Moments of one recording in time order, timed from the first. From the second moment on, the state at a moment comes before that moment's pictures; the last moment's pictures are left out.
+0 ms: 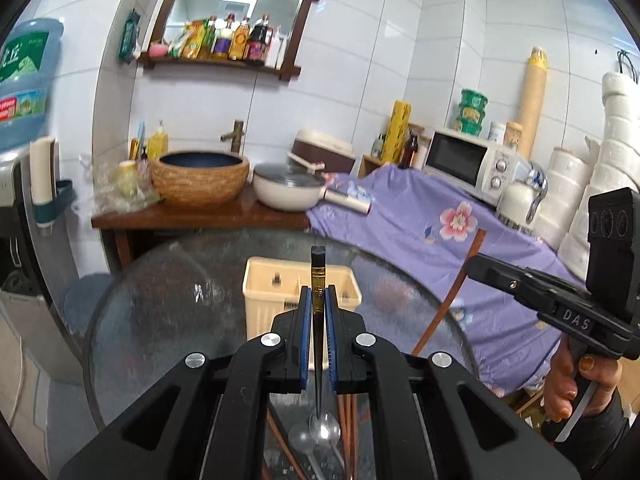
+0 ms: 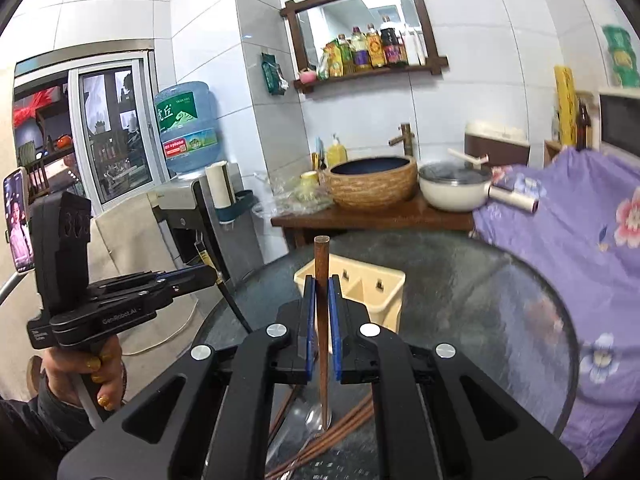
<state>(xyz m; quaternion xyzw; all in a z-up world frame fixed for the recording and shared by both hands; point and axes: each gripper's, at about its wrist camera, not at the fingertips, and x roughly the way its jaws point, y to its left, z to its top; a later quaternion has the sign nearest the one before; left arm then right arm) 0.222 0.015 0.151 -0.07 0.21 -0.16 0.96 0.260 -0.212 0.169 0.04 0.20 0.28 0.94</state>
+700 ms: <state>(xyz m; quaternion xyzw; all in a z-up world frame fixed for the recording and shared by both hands) 0.321 0.021 0.238 -0.08 0.12 -0.07 0.99 0.349 -0.182 0.249 0.03 0.13 0.21 0.97</state>
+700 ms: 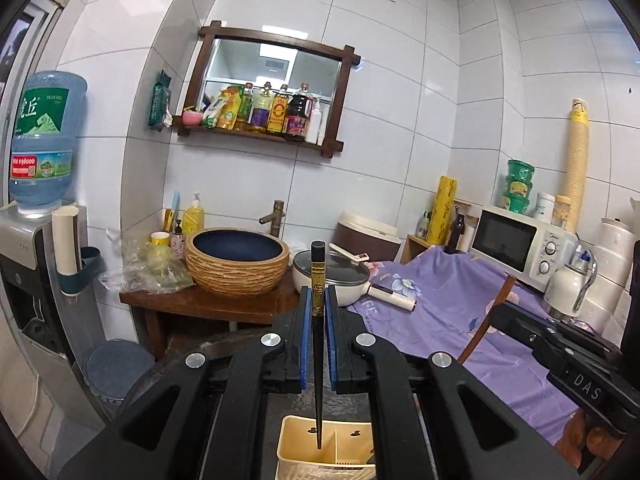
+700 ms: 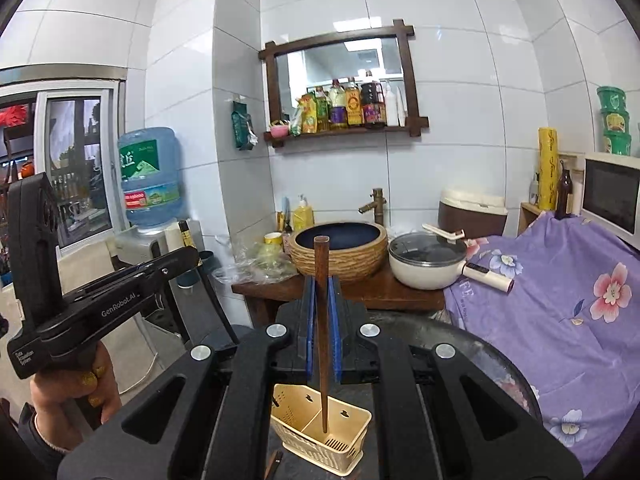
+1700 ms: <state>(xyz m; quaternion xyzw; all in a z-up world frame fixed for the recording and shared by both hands) 0.380 0.005 0.104 -0.08 0.25 -0.06 0.96 0.406 -0.175 0.139 0.05 0.22 0.18 0.96</state>
